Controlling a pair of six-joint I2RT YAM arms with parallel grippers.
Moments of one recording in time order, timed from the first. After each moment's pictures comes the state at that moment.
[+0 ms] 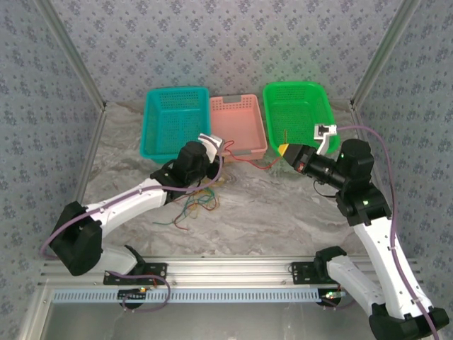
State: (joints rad) left arm -0.77 1.38 0.92 -0.02 -0.09 -0.16; right arm 0.27 0.79 1.00 -0.40 -0.58 0.86
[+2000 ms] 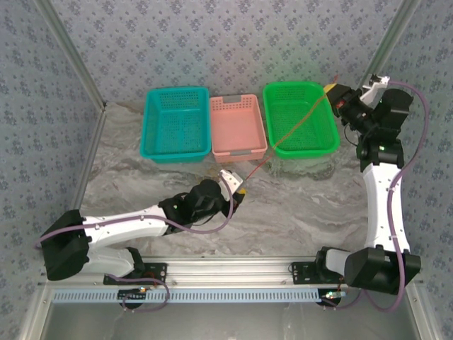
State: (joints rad) left arm -1.11 1.28 0.74 0.10 -0.15 -0.18; right arm -0.18 1.21 1.32 -0.15 -0.69 1.01
